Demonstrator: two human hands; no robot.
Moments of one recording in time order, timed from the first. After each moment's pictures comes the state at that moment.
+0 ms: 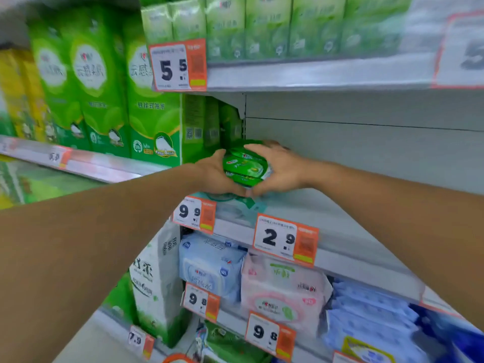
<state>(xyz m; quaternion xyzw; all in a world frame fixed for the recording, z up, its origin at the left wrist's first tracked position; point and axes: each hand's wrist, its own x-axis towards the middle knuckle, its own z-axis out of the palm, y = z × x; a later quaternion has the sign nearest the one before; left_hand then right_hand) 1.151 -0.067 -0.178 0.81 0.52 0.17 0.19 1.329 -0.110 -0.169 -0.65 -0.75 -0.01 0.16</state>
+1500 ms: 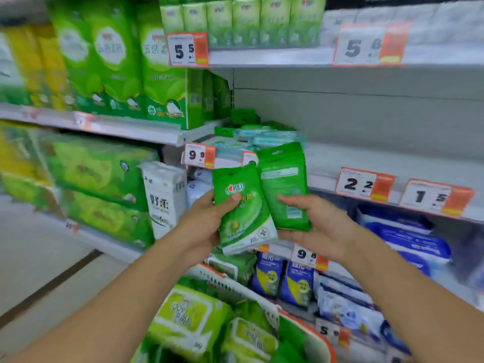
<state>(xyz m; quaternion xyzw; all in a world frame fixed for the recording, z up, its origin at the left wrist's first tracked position) 1.084 -0.342 -0.272 0.50 0.33 0.41 0.69 1.260 -0.415 -0.252 -0.41 -0.32 0.63 0.58</state>
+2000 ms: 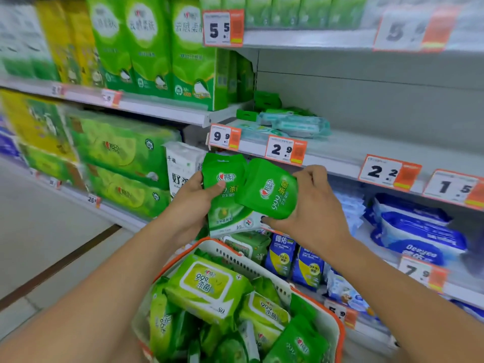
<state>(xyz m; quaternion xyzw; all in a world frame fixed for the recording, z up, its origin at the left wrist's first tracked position) 1.013 -0.340 -0.279 0.51 0.38 0.45 0.63 1.224 -0.409 -0.292 -0.68 -0.65 -0.15 0.31</state>
